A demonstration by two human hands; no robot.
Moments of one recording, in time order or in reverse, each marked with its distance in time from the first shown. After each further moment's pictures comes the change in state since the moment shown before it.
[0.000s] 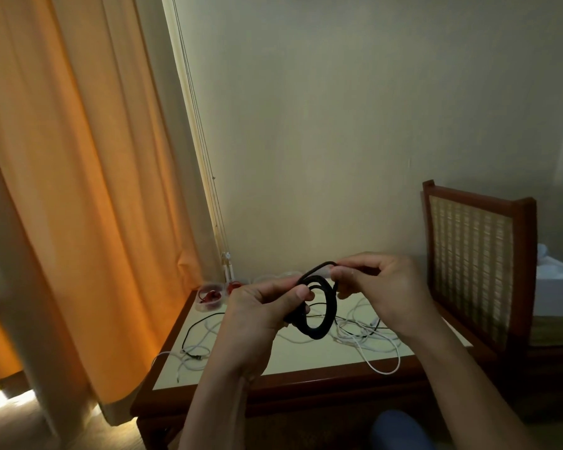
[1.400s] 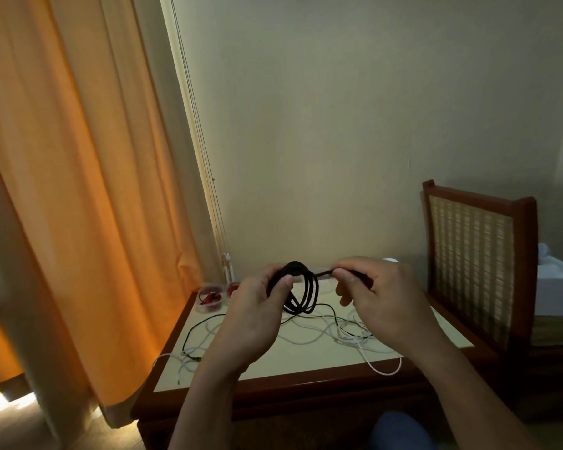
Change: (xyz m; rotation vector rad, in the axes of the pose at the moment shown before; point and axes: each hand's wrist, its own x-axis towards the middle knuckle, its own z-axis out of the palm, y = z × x) left_hand 0.014 0.000 -0.007 0.446 0.014 0.142; right_hand -0.015 -0.009 0.004 -0.423 0.040 -0.287
